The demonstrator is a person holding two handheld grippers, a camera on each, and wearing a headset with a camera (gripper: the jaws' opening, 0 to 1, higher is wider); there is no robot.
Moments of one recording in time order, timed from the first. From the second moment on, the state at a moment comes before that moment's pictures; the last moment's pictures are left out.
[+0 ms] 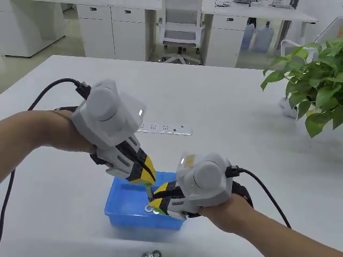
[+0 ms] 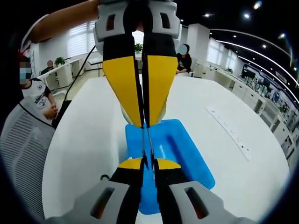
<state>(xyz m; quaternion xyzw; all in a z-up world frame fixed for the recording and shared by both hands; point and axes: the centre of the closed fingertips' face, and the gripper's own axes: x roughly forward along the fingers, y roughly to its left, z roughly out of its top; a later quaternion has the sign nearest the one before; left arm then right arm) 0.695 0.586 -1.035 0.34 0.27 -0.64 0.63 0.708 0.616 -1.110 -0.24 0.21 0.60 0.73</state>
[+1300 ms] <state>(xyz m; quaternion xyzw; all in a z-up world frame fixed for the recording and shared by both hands) 0.658 0.579 -1.023 0.35 0.26 -0.64 0.63 0.671 0.616 -1.096 -0.23 0.20 0.60 0.74</state>
